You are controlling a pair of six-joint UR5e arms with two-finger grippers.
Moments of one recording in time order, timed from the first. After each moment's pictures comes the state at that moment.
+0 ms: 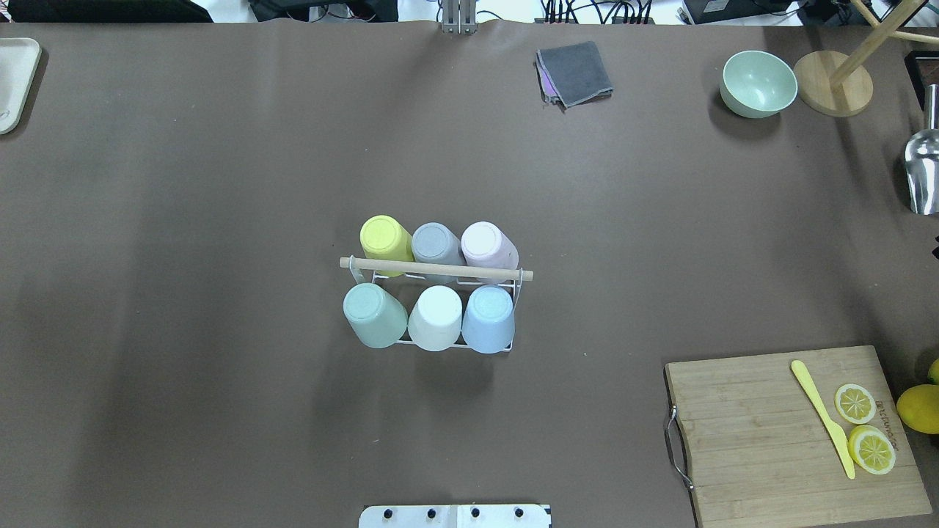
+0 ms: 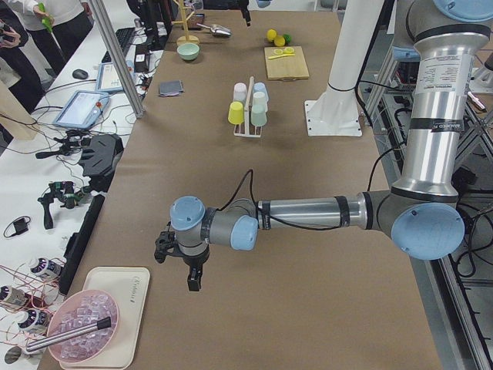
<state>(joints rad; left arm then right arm) -1.48 -1.62 -1.43 -1.77 -2.23 -0.15 1.30 -1.60 1.72 -1.68 2.28 -0.07</state>
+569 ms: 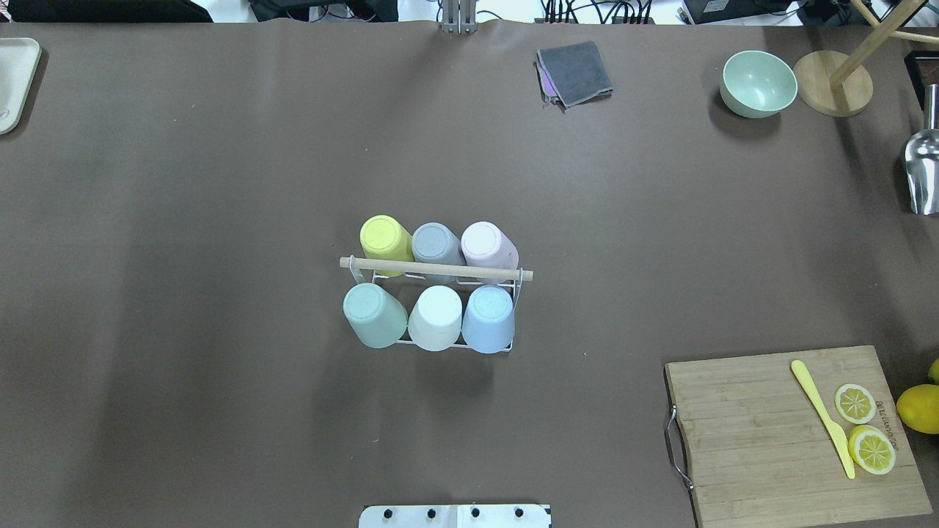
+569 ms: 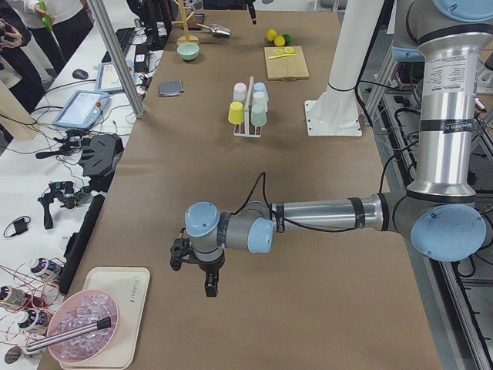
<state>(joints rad) -1.48 -1.53 -1.49 -1.76 -2.24 -0.15 1.36 -1.69 1.72 -1.67 2.44 -0.04</state>
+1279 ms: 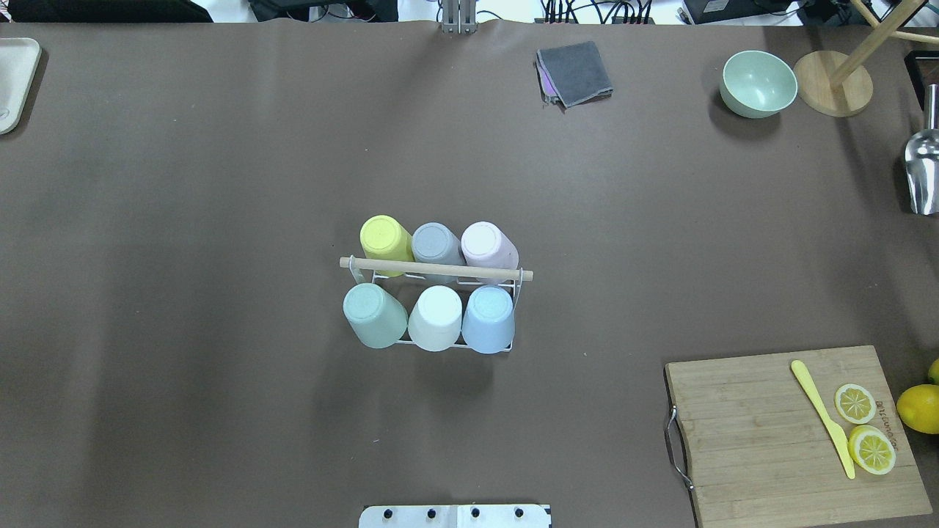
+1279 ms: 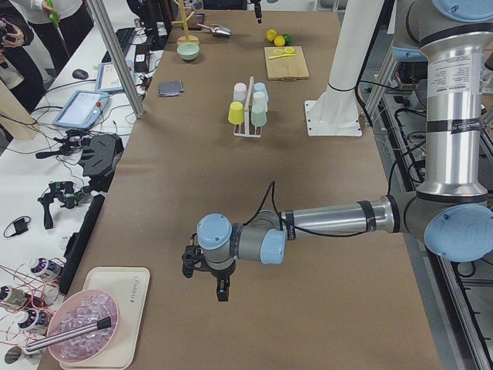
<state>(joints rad) -1.48 -1.49 -1.47 -1.83 -2.31 -0.15 1.39 -1.76 1.72 -1.67 2.44 0.06</state>
